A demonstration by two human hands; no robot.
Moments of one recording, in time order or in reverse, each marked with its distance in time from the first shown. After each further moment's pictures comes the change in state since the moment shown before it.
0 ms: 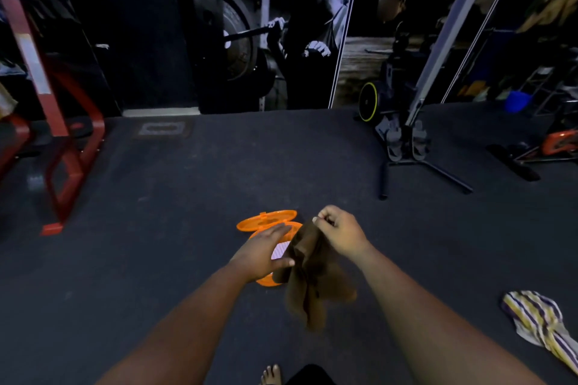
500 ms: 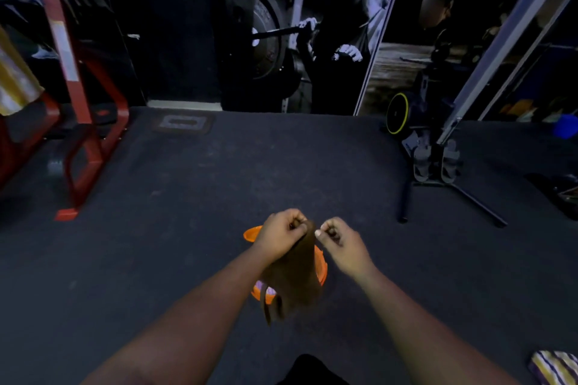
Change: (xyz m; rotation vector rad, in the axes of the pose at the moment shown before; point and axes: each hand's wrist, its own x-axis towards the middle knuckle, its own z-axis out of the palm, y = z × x) left_hand 0.128 0.009 -0.049 -0.446 0.388 -0.143; right_hand 0.101 0.019 0.006 0.121 -0.067 -0.119
